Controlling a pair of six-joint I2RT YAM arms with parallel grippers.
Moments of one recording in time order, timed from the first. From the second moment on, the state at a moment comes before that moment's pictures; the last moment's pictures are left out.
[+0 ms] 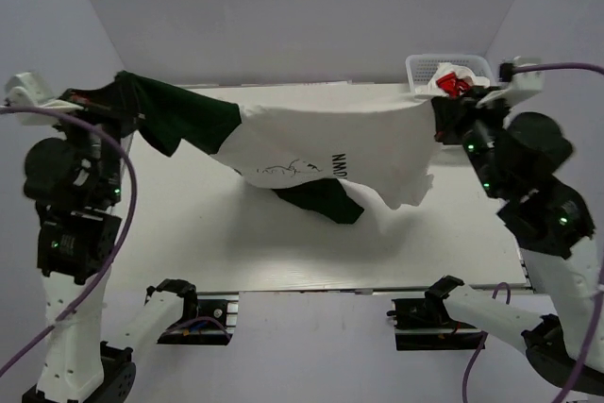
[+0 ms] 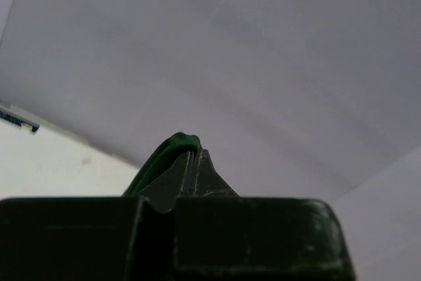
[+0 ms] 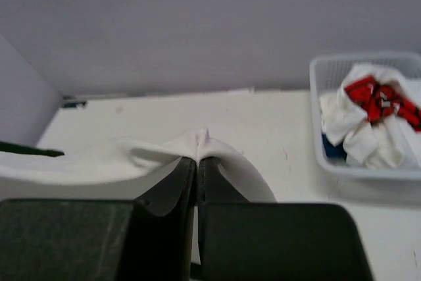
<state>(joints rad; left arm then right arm) -0.22 0.84 1.46 -0.40 -0.35 -0.59 0.63 0.93 1.50 -0.63 0.42 0.24</state>
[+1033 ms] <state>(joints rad) -0.22 1.11 2.04 -0.24 -0.26 -0.42 0.63 0.88 1.47 -0.48 0.32 0.11</state>
